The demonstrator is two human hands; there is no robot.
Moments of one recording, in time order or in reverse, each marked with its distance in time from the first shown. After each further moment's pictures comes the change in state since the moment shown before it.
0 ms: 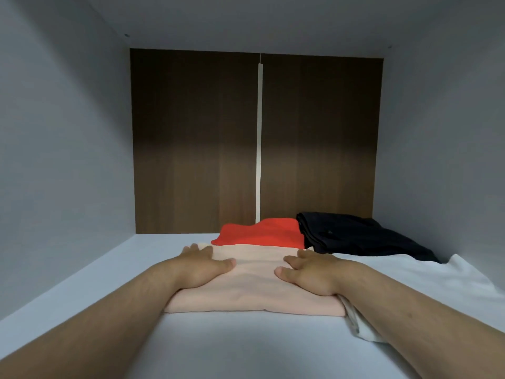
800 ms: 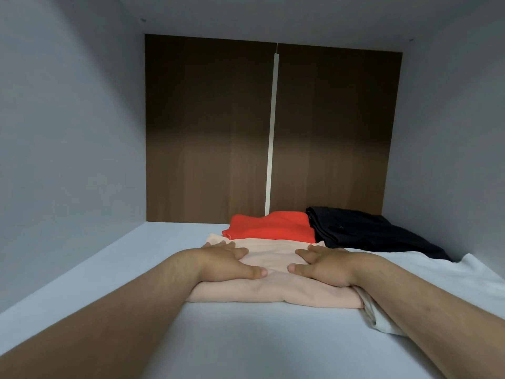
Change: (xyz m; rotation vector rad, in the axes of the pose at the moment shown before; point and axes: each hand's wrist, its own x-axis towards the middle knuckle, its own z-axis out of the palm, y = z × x) left_hand -0.015 0.018 0.001 0.141 -0.139 0.148; right_hand 0.003 0.004 -0.003 -0.052 -0.073 0.007
